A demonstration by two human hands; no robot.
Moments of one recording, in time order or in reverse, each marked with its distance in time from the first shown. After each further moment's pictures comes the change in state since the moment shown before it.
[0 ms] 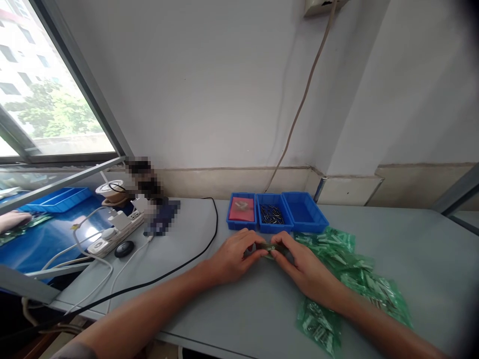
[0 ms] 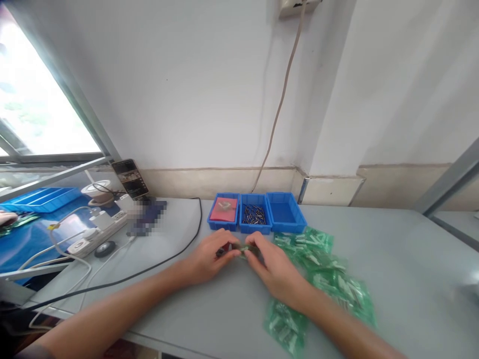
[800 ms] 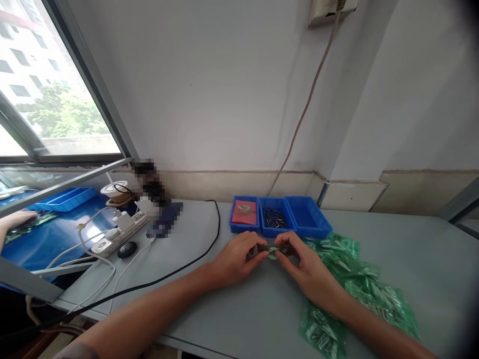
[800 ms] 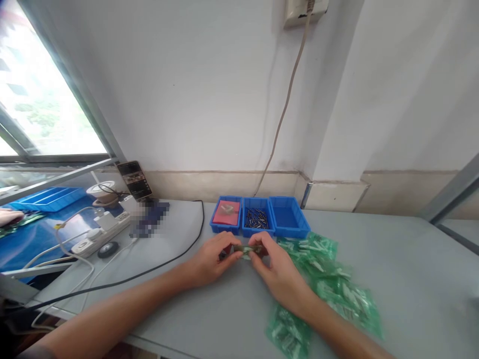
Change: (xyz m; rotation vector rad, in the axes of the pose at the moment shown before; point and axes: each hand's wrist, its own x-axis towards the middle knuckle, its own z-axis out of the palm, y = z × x) left_hand 0.001 0.003 -0.003 0.001 -0.012 -0.067; right_hand 0.003 0.001 0.005 0.156 0.114 -0.004
